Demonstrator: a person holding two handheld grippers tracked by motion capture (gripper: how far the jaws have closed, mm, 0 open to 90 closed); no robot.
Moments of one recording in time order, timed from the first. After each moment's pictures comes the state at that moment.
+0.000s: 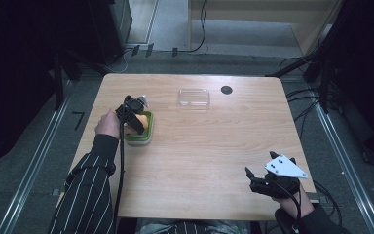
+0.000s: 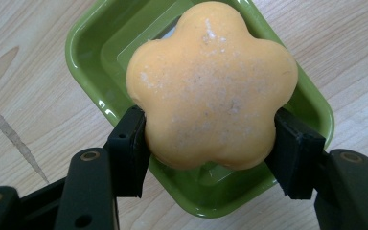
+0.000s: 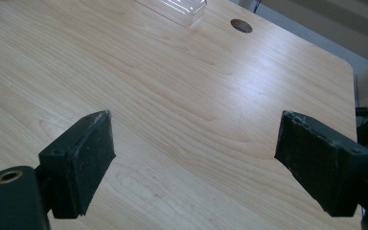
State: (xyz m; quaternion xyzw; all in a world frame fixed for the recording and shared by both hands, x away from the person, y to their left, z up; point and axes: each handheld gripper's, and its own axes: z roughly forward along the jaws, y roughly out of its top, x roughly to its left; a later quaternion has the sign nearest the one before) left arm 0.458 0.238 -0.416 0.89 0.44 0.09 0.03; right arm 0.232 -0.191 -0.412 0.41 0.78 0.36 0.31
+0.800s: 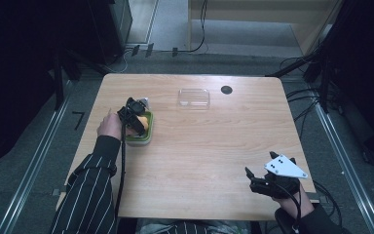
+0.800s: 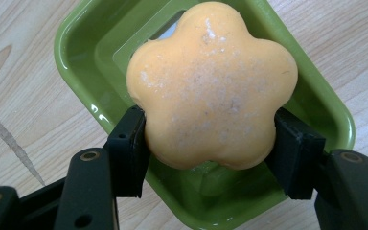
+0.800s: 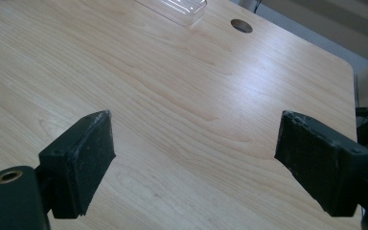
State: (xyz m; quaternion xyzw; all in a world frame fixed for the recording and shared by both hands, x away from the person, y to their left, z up) left arm 0.459 0.235 -0.427 0.90 0.43 0.10 0.02; right arm 0.232 -0.191 -0.412 0.41 0.78 0.36 0.31
